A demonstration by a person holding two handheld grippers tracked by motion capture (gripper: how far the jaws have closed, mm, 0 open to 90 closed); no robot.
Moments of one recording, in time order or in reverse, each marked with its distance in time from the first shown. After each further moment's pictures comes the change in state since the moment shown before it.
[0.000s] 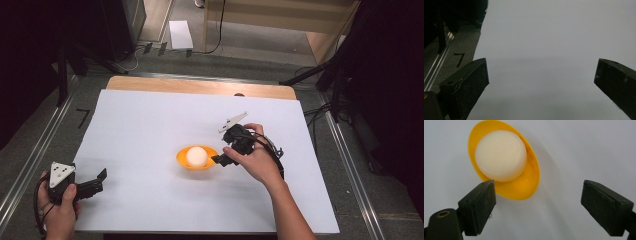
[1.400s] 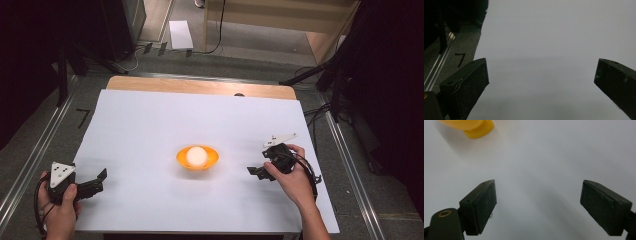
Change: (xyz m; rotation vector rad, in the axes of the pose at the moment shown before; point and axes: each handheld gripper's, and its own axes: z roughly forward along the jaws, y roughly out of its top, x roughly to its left) left arm -0.001 0.000 0.000 0.003 0.007 0.007; right arm -0.036 -0.115 -0.031 -0.070 -0.088 0.201
